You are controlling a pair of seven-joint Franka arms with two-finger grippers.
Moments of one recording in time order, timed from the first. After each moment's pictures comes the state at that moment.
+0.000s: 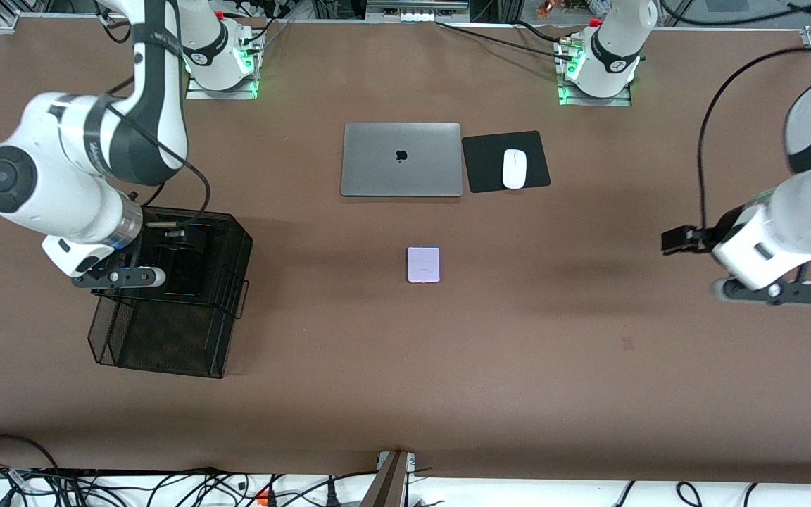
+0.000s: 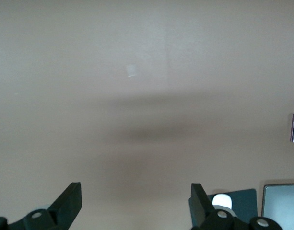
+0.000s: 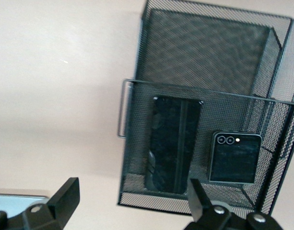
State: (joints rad) left arm 0.21 0.39 -0.38 -1.23 0.16 1.46 -0.10; right arm 1.05 0.54 -1.09 -1.56 0.49 1.72 -0.14
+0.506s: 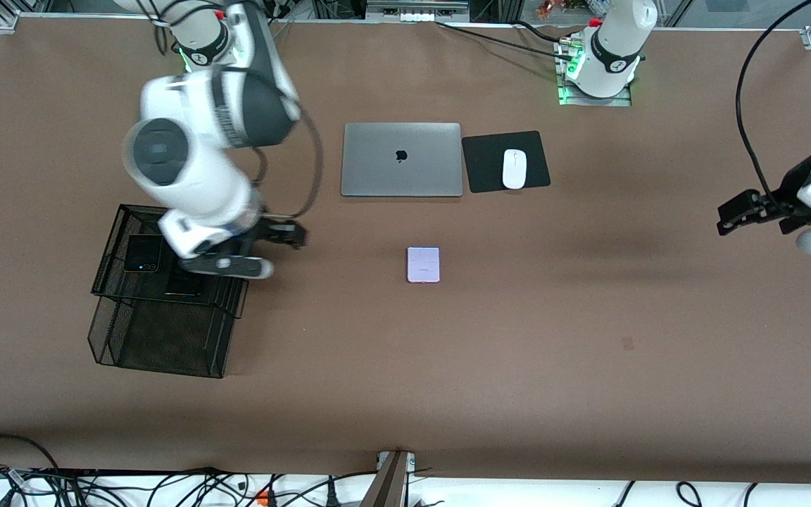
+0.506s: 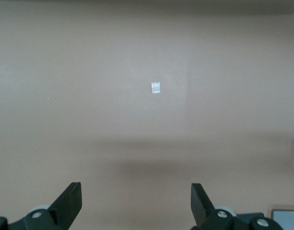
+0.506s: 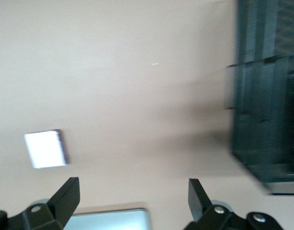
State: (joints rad) left arm 0.02 0.06 -0.03 -1.62 0.02 1.73 -0.05; right arm 1.12 0.61 -0.81 -1.40 0.49 1.81 0.44
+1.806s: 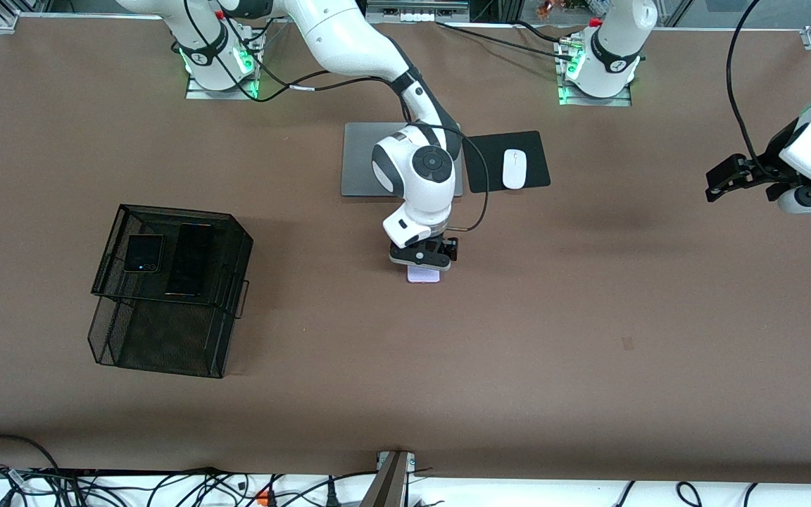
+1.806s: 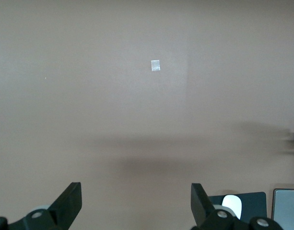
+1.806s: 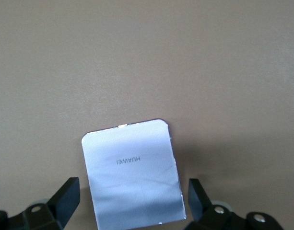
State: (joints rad) left arm 0.02 -0.01 -0.03 -1.73 0.02 1.72 -0.05; right arm 1.23 1.12 -0.63 -1.15 0.48 2.24 0.84
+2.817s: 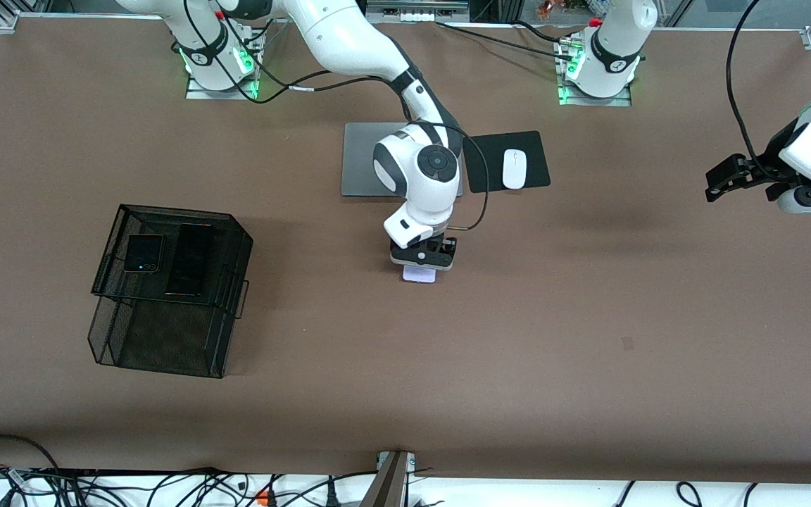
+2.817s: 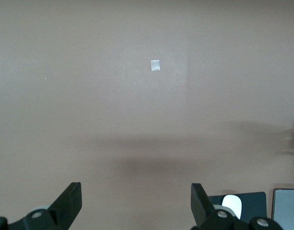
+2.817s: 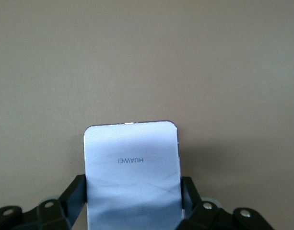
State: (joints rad) left arm 0.01 -0.01 -0.03 -1.73 0.02 1.72 -0.05; right arm 1.22 1.10 -0.65 -1.11 0.45 2.13 0.80
